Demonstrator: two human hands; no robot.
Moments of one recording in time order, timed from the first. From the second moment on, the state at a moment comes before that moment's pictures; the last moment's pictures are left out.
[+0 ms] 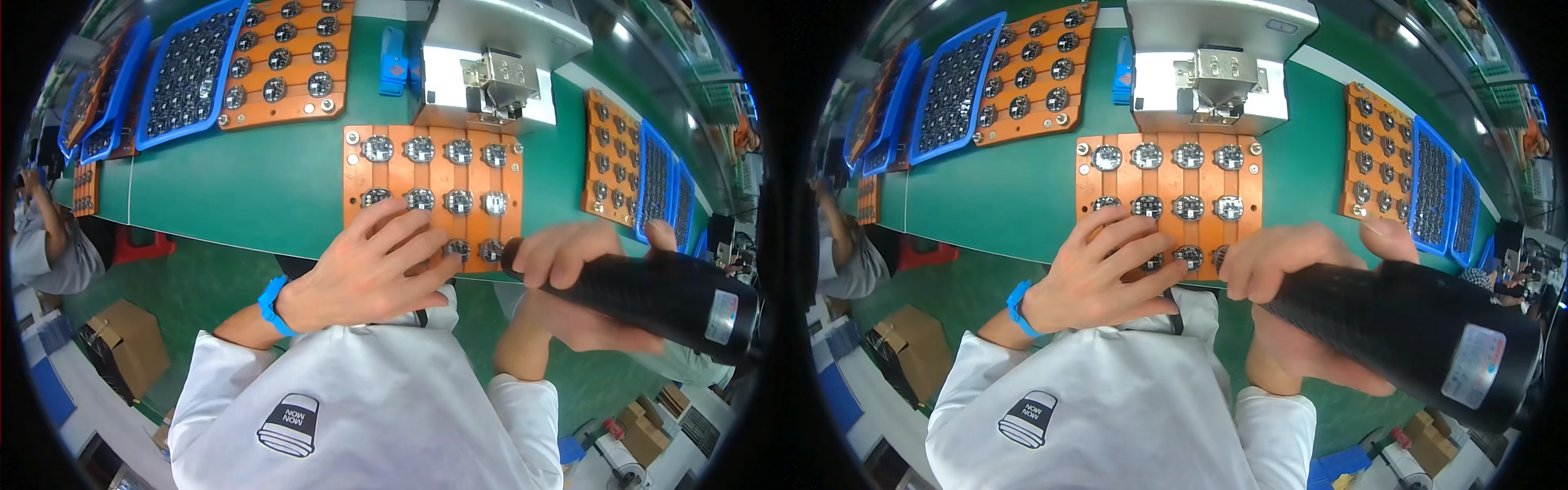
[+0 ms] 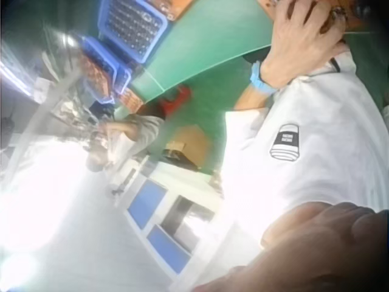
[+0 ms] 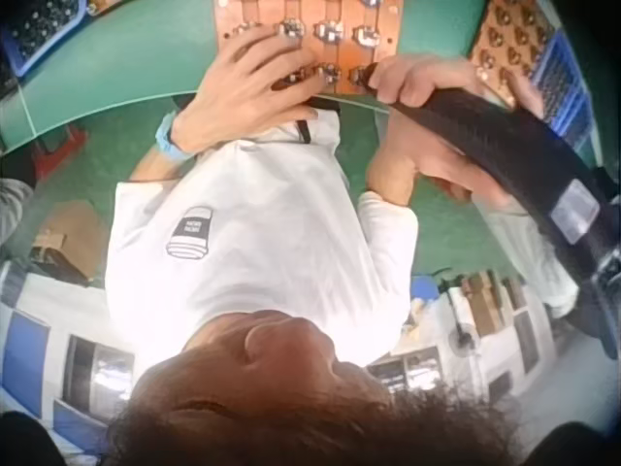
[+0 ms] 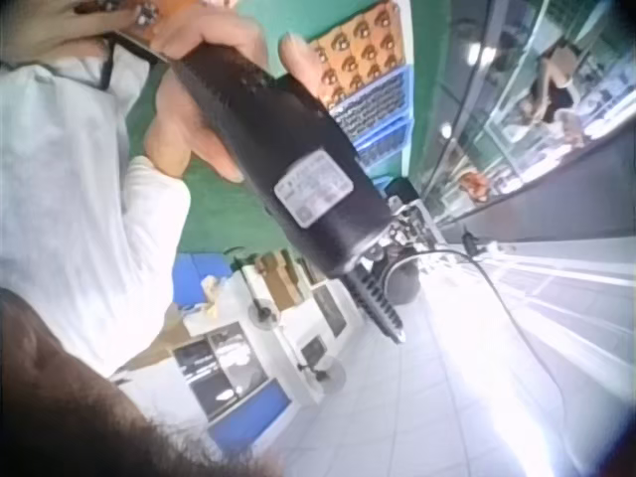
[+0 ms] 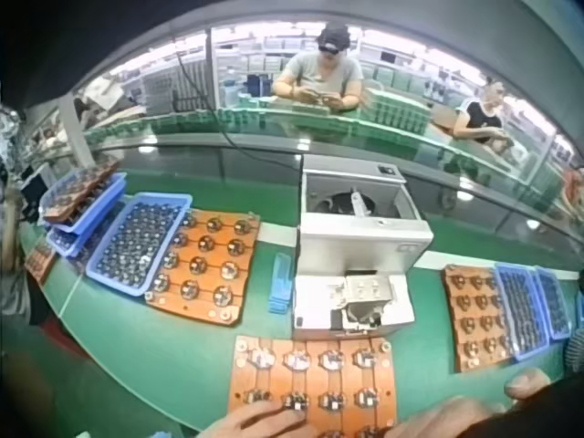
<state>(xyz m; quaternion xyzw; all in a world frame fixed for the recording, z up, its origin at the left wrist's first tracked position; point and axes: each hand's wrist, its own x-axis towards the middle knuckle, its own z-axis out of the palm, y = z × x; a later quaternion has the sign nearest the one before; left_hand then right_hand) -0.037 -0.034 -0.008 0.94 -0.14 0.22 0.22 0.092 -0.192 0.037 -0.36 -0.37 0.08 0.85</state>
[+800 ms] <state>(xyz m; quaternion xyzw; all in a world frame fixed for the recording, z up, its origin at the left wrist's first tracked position) -0.033 -0.042 -0.014 0.95 -0.13 0.22 0.18 0.090 -0.188 0.020 -0.48 -0.39 0.13 0.77</state>
